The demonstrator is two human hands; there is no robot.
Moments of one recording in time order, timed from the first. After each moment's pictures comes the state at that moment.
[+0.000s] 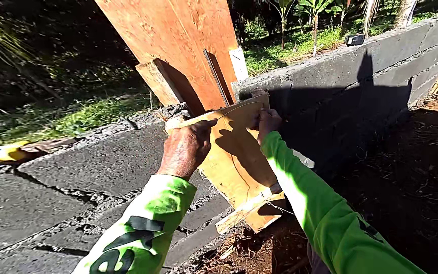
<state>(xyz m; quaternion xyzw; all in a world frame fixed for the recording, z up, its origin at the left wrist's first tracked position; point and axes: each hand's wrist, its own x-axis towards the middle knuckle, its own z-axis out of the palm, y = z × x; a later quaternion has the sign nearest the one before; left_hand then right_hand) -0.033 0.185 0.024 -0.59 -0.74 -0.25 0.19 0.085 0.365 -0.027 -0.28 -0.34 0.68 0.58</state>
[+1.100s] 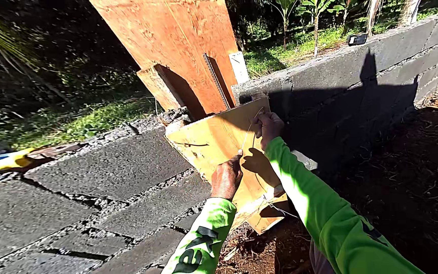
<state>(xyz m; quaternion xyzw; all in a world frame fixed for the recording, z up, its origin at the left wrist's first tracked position) -0.001 0.216 -0.096 -0.53 -0.81 -0.24 0.07 0.089 0.372 -0.042 -0.22 -0.35 0.69 0.59</state>
